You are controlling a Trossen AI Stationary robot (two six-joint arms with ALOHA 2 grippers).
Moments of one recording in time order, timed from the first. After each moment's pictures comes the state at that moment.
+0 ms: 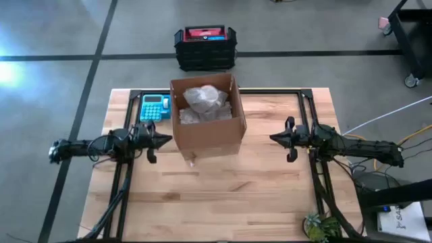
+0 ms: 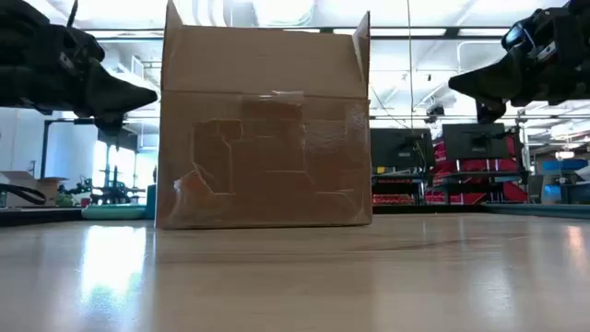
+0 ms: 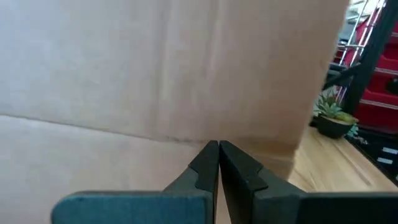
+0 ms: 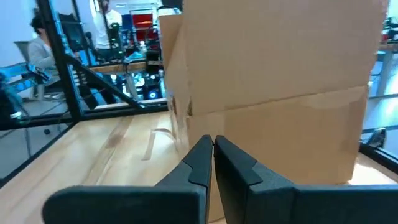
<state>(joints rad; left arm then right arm) 0.12 0.04 0.01 0.03 -0.08 -0.18 -0.18 0.17 0.01 0.21 -0.14 0.08</state>
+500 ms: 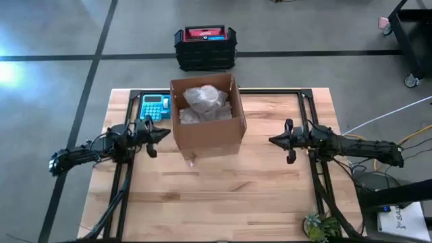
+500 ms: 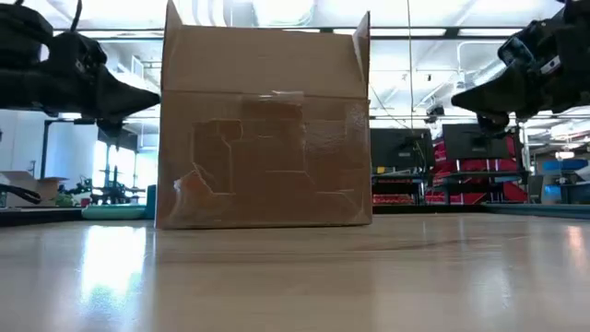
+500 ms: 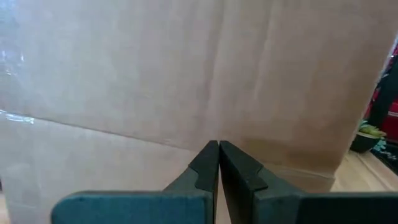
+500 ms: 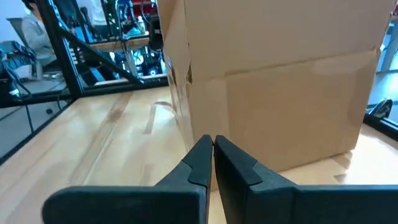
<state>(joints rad) 0.26 0.01 0.01 0.02 -0.04 -0.17 -0.18 0.17 0.01 0.11 -0.13 0.09</state>
